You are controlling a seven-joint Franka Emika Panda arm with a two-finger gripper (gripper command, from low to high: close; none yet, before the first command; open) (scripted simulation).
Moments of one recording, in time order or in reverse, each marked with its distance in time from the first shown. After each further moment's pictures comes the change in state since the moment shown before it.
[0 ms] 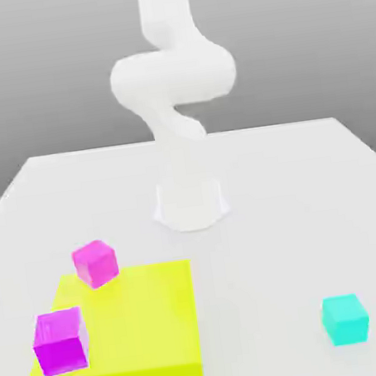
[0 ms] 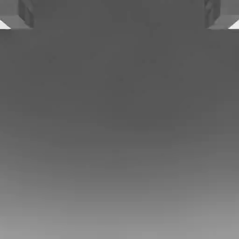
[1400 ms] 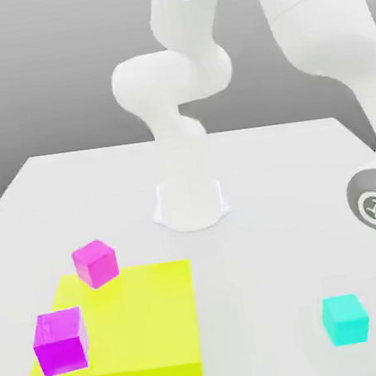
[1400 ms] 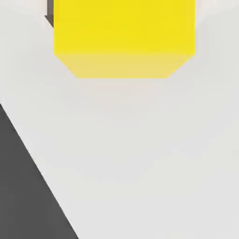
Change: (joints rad) arm 0.350 1.310 0.193 0.181 -0.262 0.363 -0.239
